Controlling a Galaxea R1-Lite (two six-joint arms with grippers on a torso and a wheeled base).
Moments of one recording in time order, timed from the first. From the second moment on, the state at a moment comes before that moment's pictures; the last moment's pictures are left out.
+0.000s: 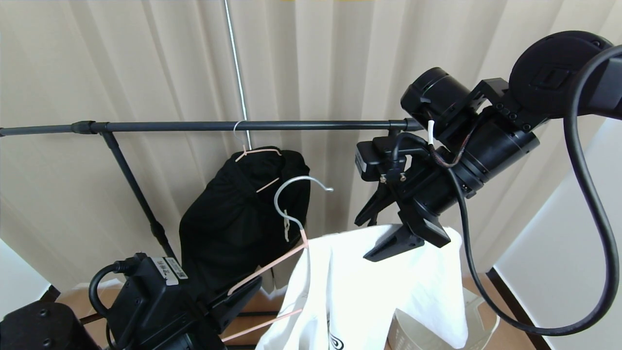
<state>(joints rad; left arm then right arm) -0.76 1.64 0.00 -1.57 0.03 0.10 0.60 2.00 -2.00 1.14 0.47 -0.90</state>
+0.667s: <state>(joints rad) -0.75 1.64 0.00 -1.57 0.03 0.09 0.60 1.99 -1.98 1.14 0.47 -0.90</state>
